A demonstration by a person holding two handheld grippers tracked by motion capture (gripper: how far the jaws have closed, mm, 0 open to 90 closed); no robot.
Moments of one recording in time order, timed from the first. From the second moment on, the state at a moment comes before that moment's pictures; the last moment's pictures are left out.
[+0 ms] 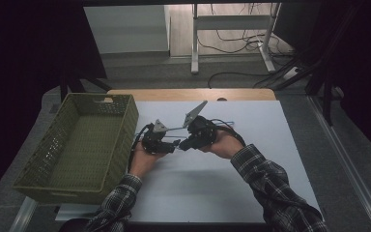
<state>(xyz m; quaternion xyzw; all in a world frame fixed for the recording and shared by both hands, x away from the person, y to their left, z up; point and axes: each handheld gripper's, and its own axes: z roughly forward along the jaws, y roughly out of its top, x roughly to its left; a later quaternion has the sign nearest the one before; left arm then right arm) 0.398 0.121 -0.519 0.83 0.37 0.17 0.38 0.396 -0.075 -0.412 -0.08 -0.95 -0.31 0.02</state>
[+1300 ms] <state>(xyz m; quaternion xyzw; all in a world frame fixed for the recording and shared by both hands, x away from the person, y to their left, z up) 0.406 0.117 -0.512 0.83 0.36 0.18 0.39 0.439 -0.122 -0.439 -0.16 -0.93 -0.31 -0.09</state>
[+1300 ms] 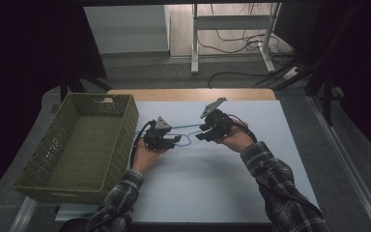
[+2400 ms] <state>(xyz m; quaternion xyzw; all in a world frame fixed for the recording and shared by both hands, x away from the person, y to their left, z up) 0.388 0.124 -0.498 0.80 0.39 0.20 0.41 0.459 -0.106 -0.458 -0.03 -0.93 -0.28 -0.25</state>
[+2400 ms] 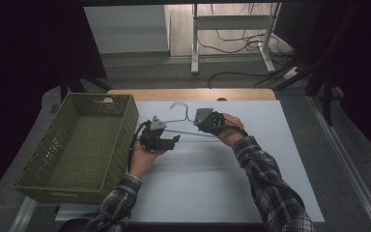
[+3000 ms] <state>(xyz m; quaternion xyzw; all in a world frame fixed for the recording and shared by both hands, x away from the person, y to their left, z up) 0.369 0.129 -0.471 0.80 0.38 0.17 0.44 0.443 -0.137 -0.418 -0.12 -0.93 -0.31 -0.14</state>
